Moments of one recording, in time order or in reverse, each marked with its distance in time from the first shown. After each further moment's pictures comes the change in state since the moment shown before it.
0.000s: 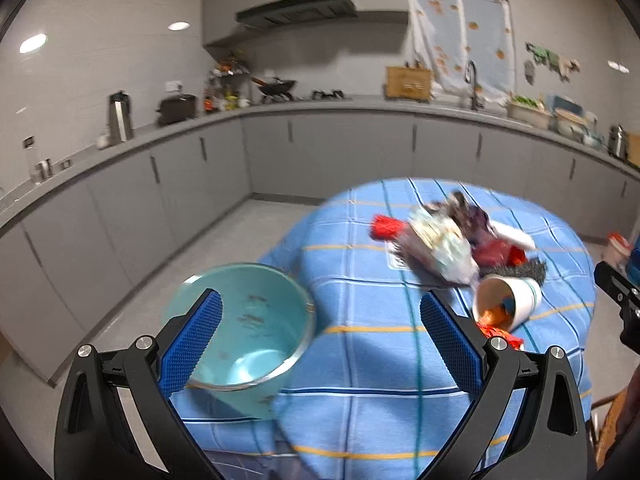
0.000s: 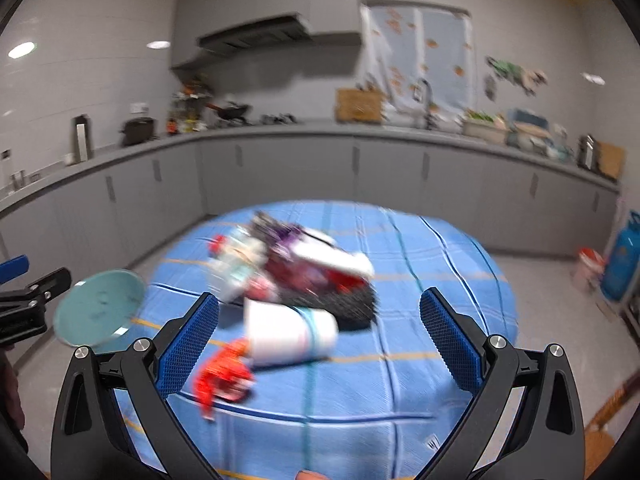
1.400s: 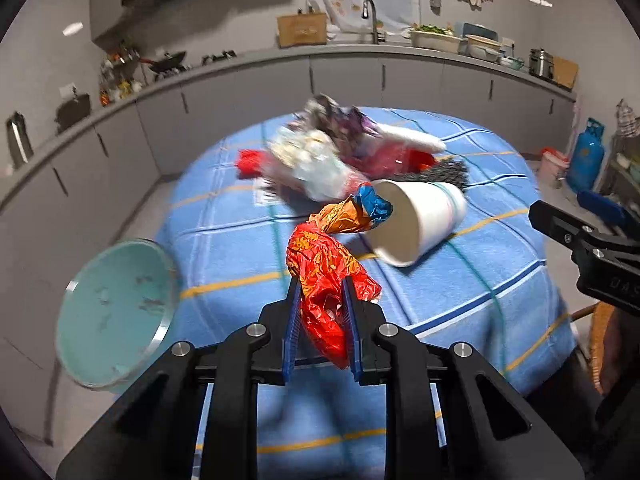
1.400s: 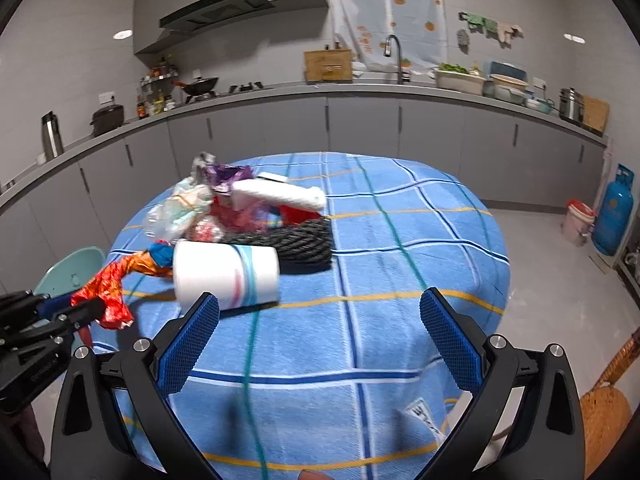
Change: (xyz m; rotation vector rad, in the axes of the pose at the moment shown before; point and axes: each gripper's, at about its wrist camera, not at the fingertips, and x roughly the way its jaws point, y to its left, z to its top) left arm 0.035 -0.083 -0.041 0.219 0.137 -0.239; right arm 0.025 -0.034 -0.038 0.062 0.113 -0.022
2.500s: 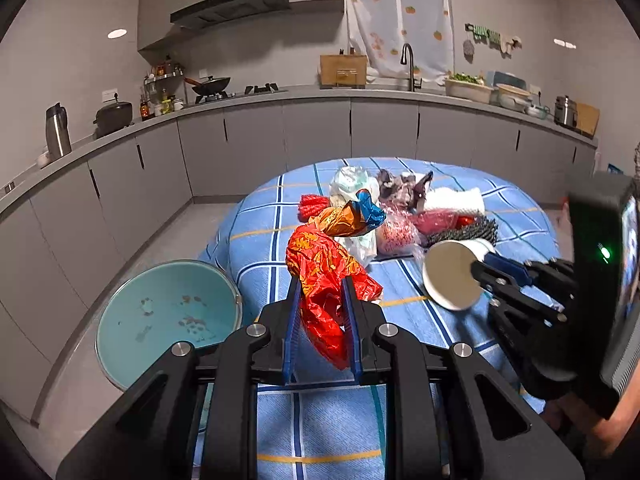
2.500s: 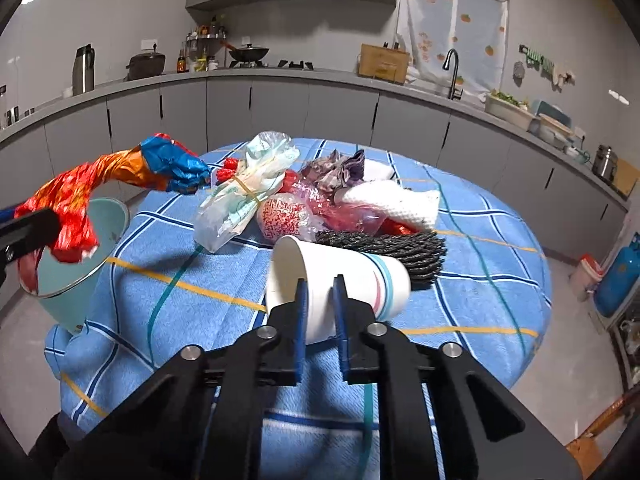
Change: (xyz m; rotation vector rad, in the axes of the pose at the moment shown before) left arm -0.039 0.053 0.005 -0.110 -0.143 0.051; right arm 0.046 0.097 0.001 -0.212 0.033 0.011
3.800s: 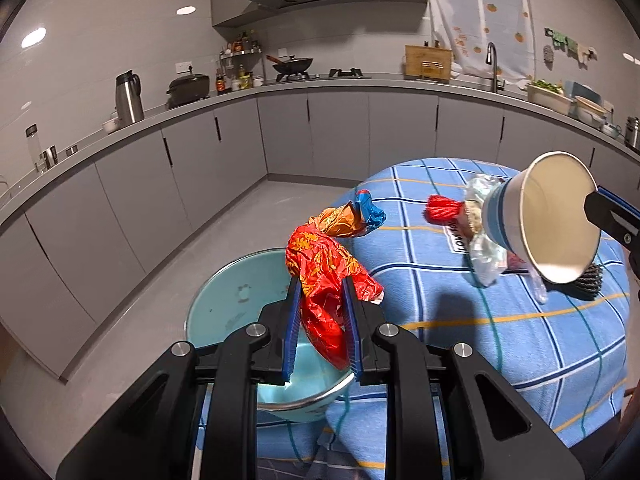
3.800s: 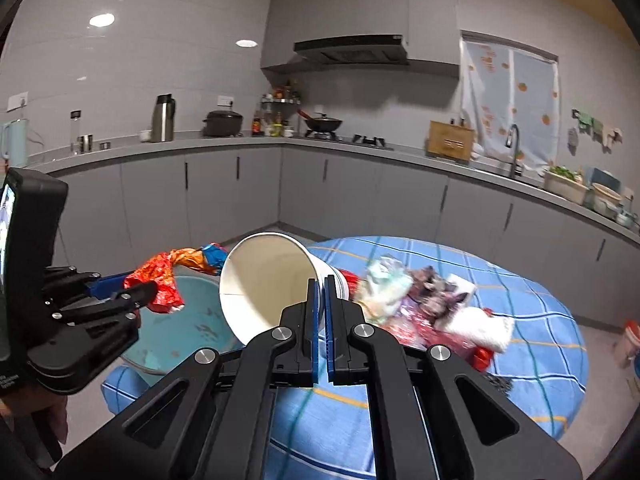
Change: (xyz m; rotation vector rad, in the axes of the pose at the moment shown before) left arm 0.011 0.097 0.005 -0.121 0.062 0.257; right arm -0.056 0.078 0.073 -0.095 -0.250 0.242
